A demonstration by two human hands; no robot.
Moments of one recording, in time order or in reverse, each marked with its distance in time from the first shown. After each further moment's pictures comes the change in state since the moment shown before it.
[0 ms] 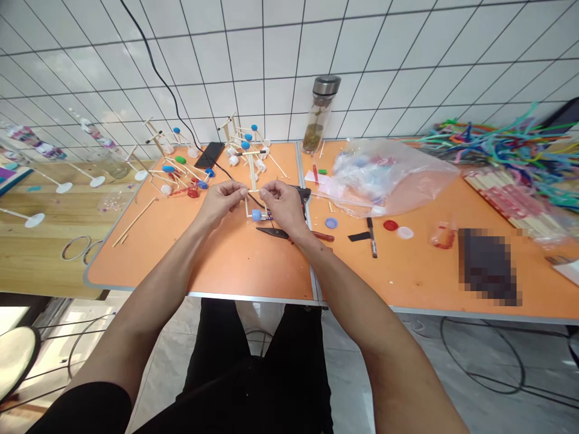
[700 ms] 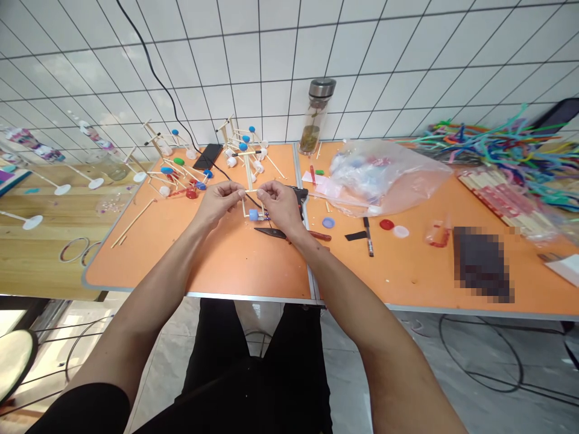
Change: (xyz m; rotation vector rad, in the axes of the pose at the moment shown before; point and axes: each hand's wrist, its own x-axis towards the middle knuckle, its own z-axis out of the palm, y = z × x) left_hand 0.002 0.000 0.000 0.009 0.015 0.016; right_hand 0.002 0.006 0.001 0.025 0.004 -0.020
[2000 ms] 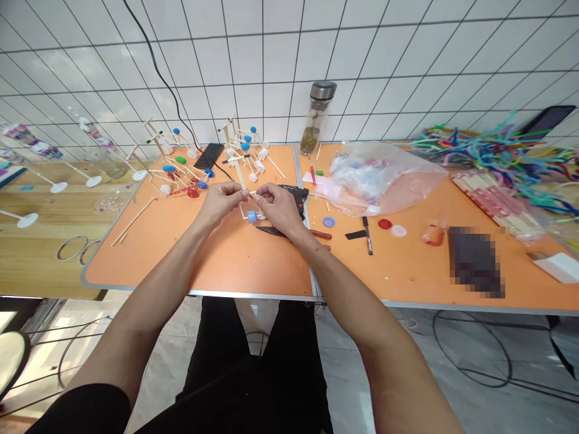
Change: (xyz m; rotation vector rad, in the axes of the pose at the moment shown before) left_hand -0.003 0.002 0.000 0.068 -0.014 0.060; right_hand -0.006 -0.001 0.004 -0.139 -0.097 -0.039
